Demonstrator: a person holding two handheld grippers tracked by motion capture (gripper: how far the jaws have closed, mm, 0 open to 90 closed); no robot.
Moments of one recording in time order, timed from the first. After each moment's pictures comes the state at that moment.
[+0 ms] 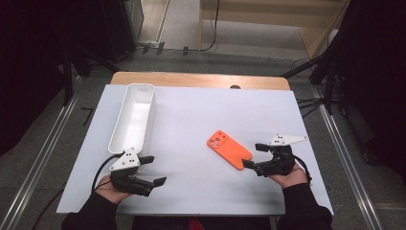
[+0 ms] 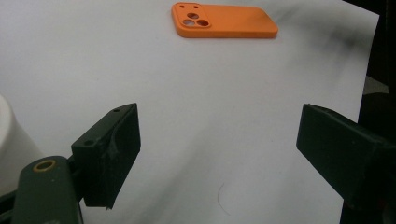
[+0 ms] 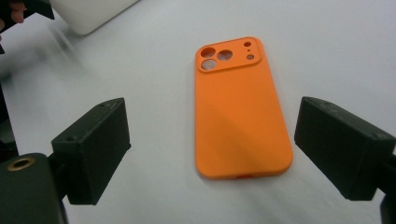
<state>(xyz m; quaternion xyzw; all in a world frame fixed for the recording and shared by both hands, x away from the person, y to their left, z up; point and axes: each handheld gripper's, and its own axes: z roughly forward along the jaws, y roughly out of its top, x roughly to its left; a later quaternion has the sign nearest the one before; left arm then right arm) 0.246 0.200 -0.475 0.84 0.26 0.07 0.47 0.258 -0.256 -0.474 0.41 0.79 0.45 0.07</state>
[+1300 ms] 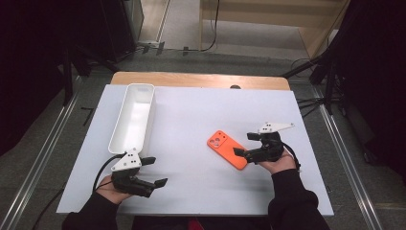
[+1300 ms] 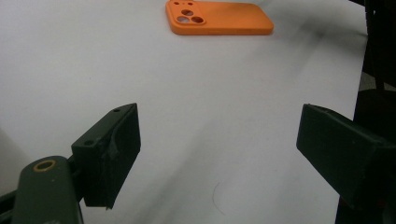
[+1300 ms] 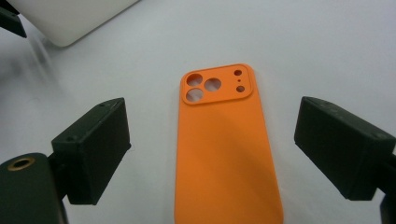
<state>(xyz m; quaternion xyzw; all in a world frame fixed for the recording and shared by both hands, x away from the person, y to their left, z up) 0.245 0.197 -0.476 0.84 0.26 0.06 0.47 0.297 -0.235 -0.471 0.40 0.80 0.44 0.08</state>
